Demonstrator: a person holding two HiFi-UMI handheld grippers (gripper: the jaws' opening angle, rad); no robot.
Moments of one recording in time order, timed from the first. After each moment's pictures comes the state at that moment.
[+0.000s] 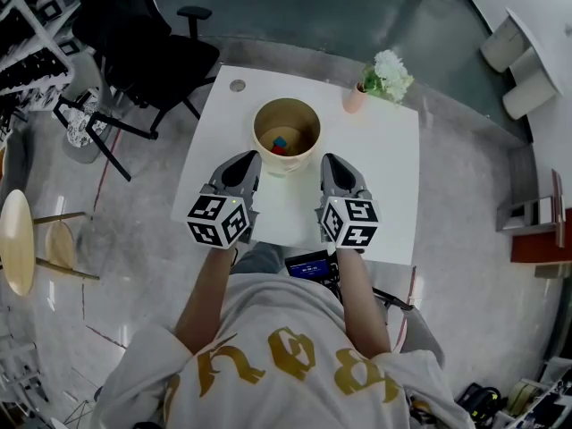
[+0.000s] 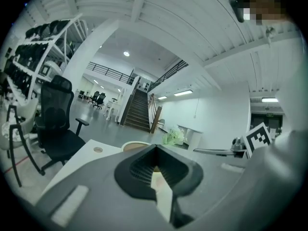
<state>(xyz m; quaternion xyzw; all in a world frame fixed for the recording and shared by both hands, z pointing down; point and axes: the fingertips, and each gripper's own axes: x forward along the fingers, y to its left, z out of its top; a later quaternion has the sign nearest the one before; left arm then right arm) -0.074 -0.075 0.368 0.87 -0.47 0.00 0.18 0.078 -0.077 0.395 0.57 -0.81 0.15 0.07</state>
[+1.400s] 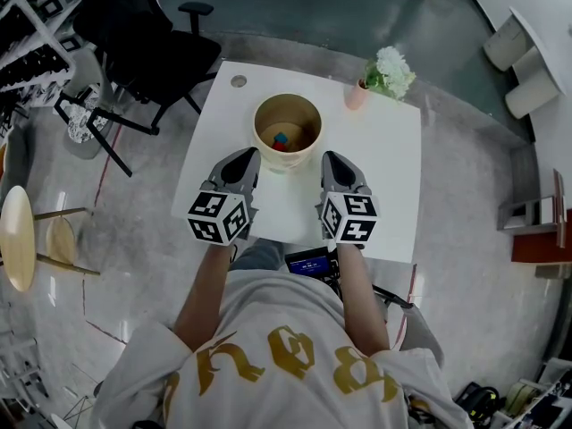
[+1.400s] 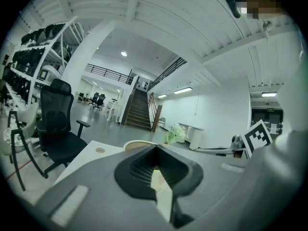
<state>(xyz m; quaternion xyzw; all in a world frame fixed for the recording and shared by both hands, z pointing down) -0.074 -0.075 0.371 0.87 -0.47 0.01 0.17 0.081 -0.079 0.406 0.57 -0.80 0.15 0.09</state>
